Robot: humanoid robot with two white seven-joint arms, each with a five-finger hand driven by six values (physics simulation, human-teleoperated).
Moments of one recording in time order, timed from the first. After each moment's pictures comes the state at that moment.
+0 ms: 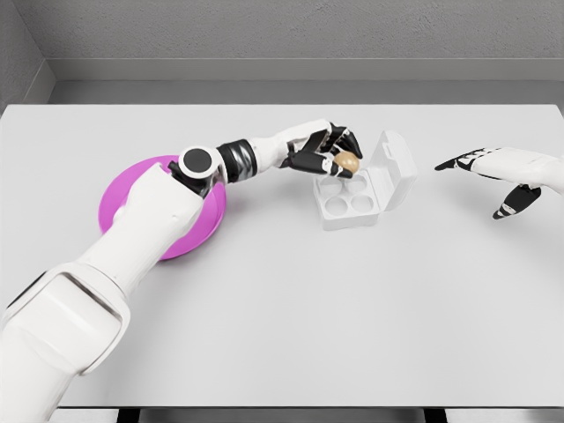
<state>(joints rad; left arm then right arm) -0.93 0.00 -0.80 -0.60 0.41 -0.26 -0.61 -0.62 -0.89 0.58 -1.25 0.29 -0.47 0.61</state>
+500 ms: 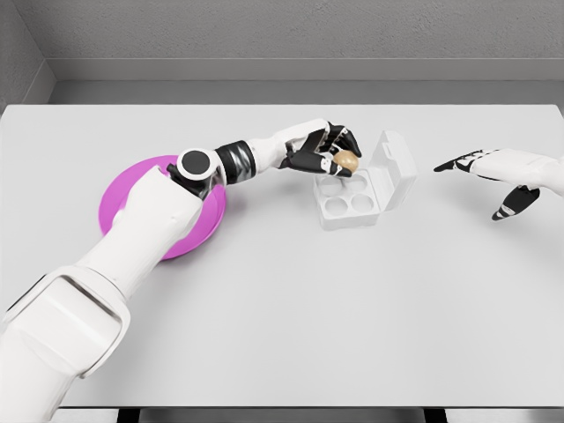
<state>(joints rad) -0.92 0.00 -0.78 -0.60 0.42 -0.26 -0.61 -0.62 -0.89 0.58 -1.25 0.29 -0.47 0.61</state>
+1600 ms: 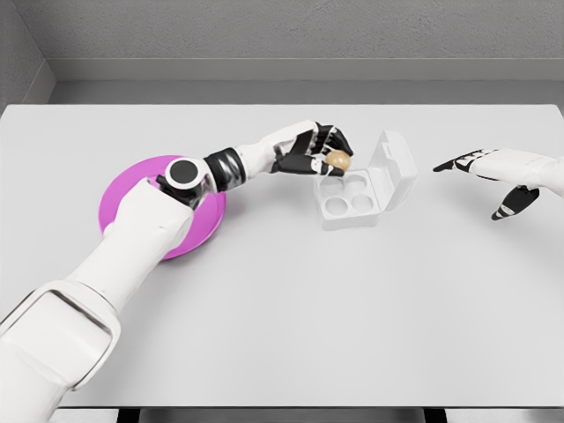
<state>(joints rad) -0.86 0.04 -0.74 -0.67 0.46 -0.26 -0.61 -0.62 -0.89 0.58 -1.25 0.29 -0.47 0.61</state>
